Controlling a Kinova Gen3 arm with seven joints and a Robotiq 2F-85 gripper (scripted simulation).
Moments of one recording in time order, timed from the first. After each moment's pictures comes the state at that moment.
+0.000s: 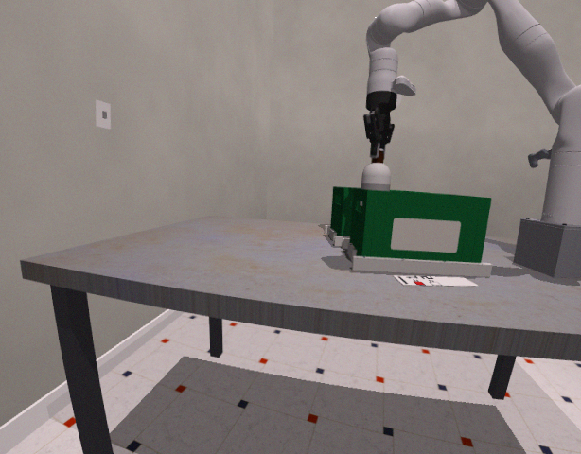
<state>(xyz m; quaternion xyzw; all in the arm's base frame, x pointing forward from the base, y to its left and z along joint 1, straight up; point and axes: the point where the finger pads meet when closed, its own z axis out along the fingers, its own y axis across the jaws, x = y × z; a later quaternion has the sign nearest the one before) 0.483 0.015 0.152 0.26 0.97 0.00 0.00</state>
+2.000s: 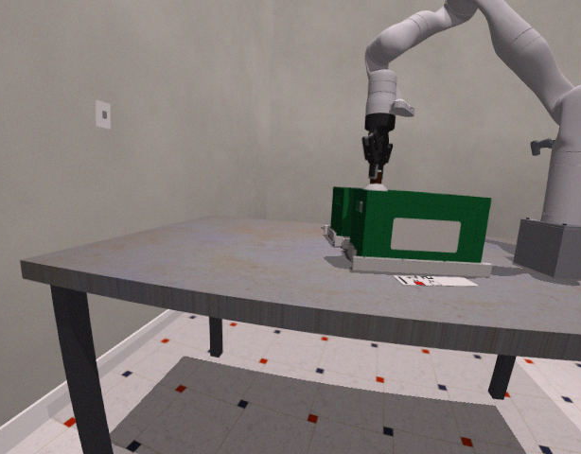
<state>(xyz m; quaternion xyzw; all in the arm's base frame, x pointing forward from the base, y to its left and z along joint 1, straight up) 0.484 0.015 0.099 0.26 0.97 0.00 0.00</state>
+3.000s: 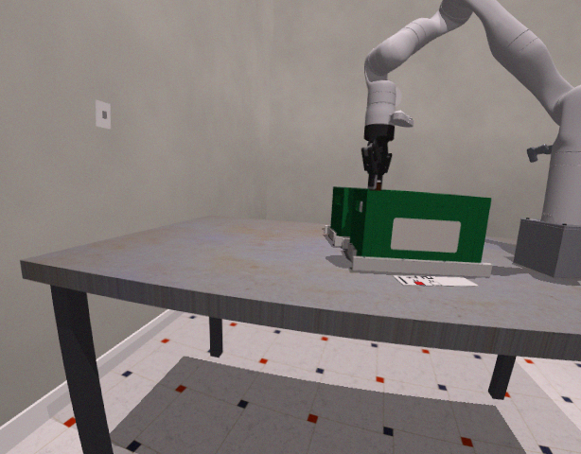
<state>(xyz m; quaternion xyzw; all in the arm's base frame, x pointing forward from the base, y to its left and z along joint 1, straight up) 0.484 0.015 0.073 0.26 0.97 0.00 0.00</state>
